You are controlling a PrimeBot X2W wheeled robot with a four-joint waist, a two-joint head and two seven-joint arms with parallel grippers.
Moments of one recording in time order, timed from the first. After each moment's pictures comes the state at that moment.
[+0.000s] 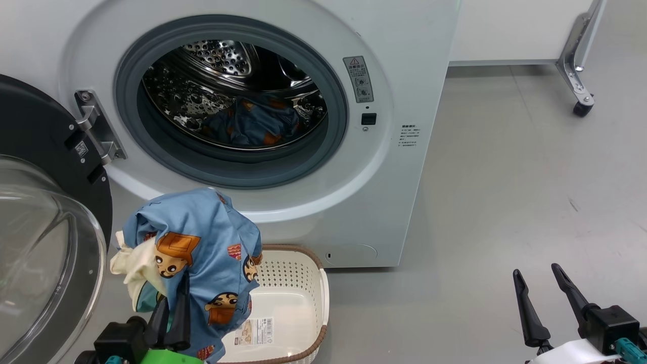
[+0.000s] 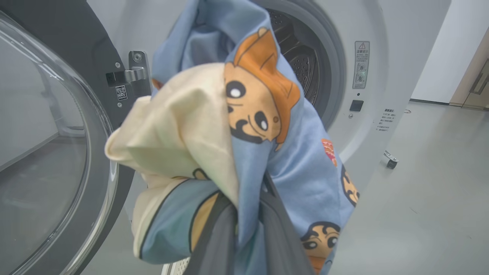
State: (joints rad) left arm 0.13 0.05 -0.16 0.09 -0.33 -0.08 -0.25; right arm 0.17 -0.19 0.12 0.12 0.20 0.12 -0.26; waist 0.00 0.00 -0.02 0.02
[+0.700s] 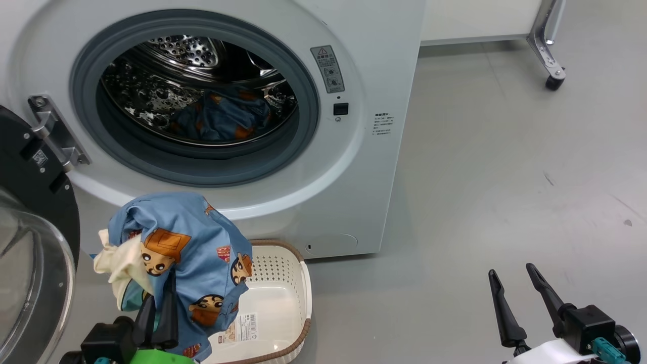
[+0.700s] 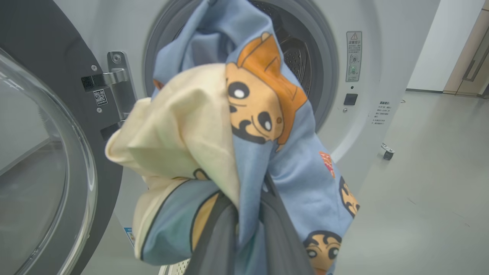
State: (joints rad) left arm 0.15 0.06 -0.14 0.04 -0.32 -0.05 -0.24; right arm 0.17 -0.15 0.16 0.11 0.20 0.12 -0.26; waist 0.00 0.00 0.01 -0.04
